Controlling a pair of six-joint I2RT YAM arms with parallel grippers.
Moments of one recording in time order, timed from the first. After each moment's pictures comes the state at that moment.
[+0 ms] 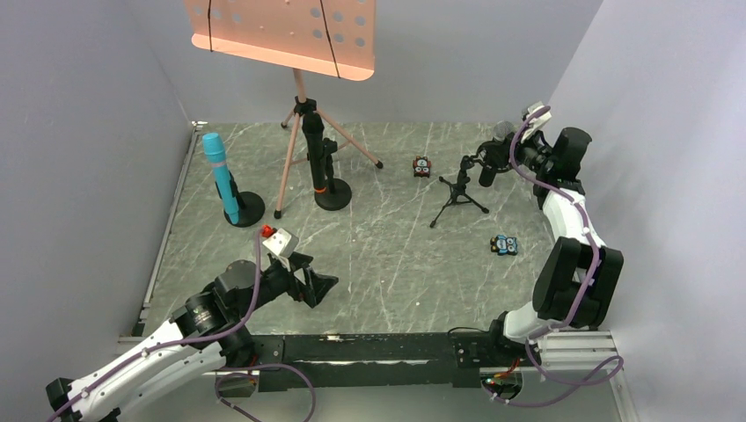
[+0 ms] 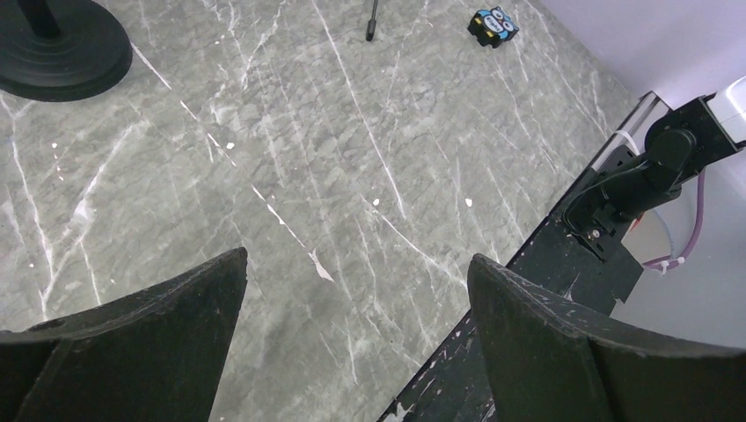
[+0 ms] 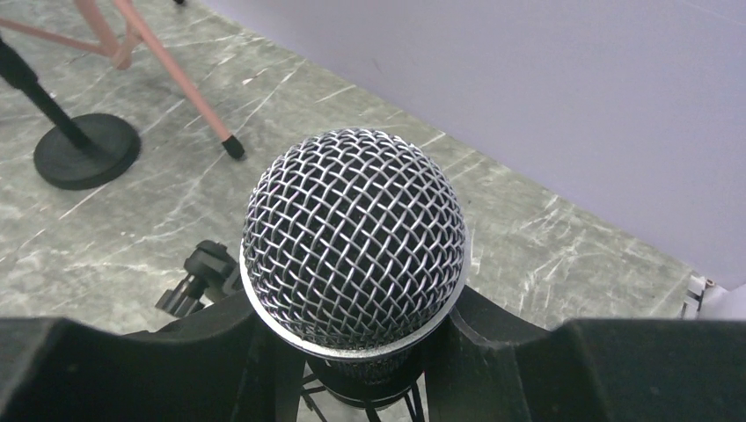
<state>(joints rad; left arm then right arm) -0.91 0.36 0.41 -0.27 -0.06 -0.38 -0.29 1.50 1.07 0.23 -0.91 -0.24</state>
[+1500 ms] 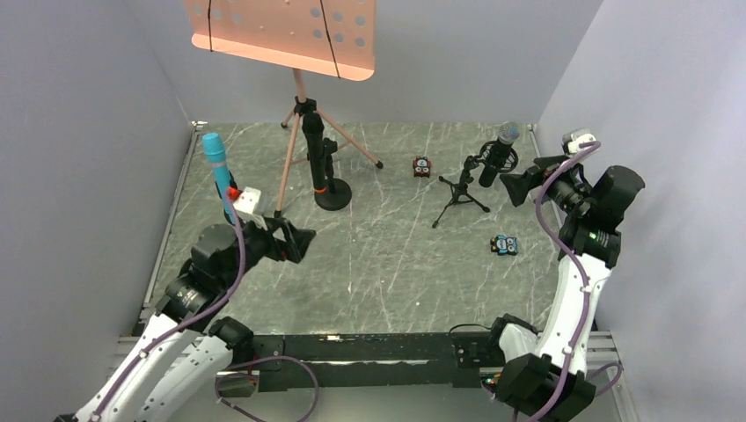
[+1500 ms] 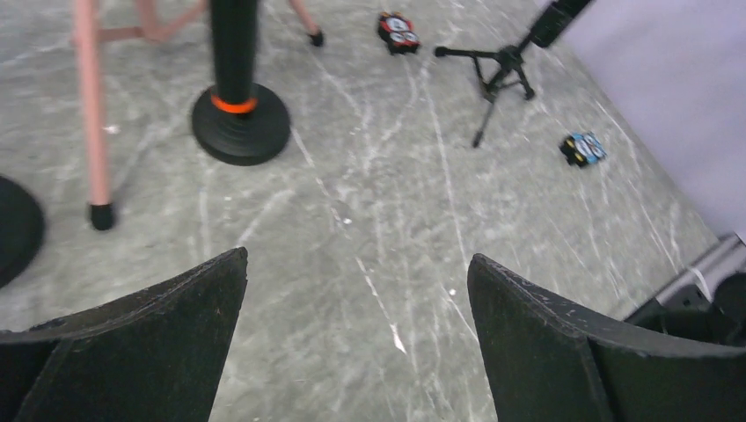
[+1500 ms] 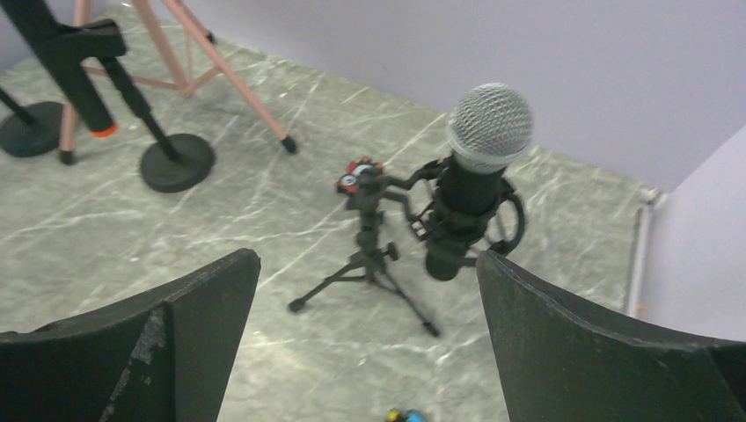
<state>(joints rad) -0.60 0.51 0.64 -0.34 0.01 -0.34 -0.50 0.95 1.01 -0.23 -0.95 -0.18</state>
